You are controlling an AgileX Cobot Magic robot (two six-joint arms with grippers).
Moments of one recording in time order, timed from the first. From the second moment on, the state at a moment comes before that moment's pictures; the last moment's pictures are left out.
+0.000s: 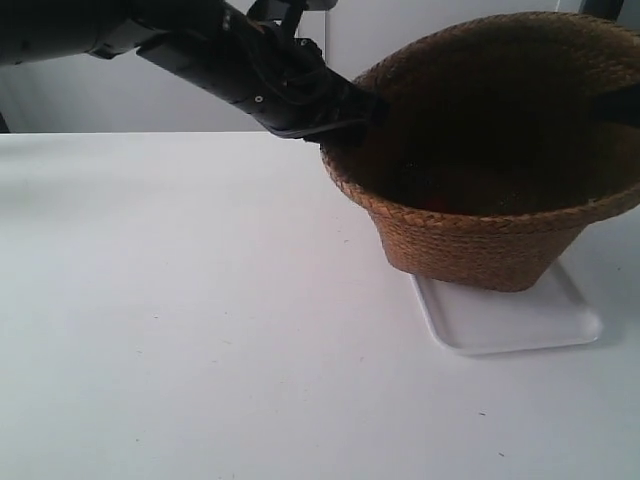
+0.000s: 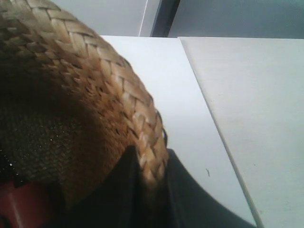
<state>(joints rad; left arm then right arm) -0.66 1.77 -1.58 -0.48 0.63 0.31 0.16 1.23 -0.94 -0.88 0.58 0.85</state>
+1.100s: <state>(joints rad) -0.65 1.84 -1.63 -0.47 0.59 0.32 0.10 1.24 -0.98 -0.90 0.59 0.77</state>
